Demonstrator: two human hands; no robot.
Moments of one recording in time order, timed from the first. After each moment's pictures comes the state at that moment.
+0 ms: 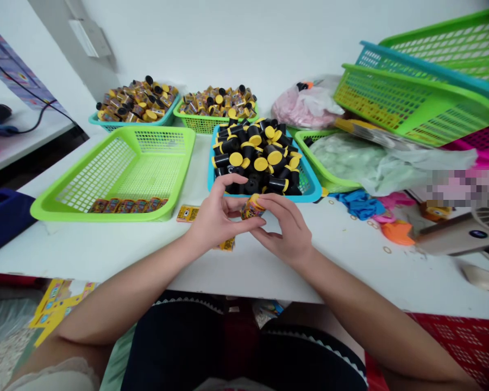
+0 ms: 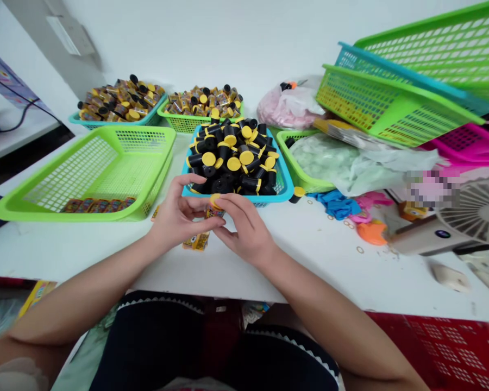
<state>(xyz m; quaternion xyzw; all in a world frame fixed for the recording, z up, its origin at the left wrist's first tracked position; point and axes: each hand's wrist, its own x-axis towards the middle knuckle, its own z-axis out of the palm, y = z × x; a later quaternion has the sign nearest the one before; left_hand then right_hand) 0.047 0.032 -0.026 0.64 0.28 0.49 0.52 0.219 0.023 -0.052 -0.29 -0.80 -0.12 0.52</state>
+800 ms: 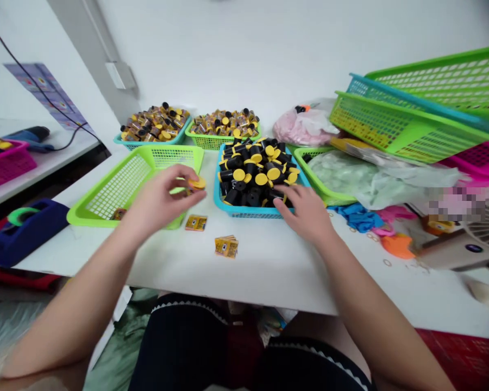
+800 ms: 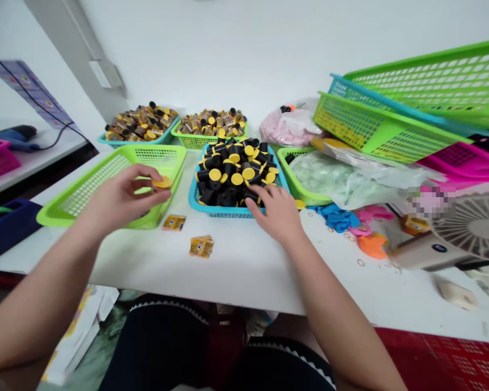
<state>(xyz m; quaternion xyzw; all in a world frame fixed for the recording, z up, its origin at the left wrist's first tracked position) -0.044 0.039 0.040 0.72 0.52 0.41 0.22 0.271 0.065 -0.025 -0.55 -0.78 -0.10 0.30</state>
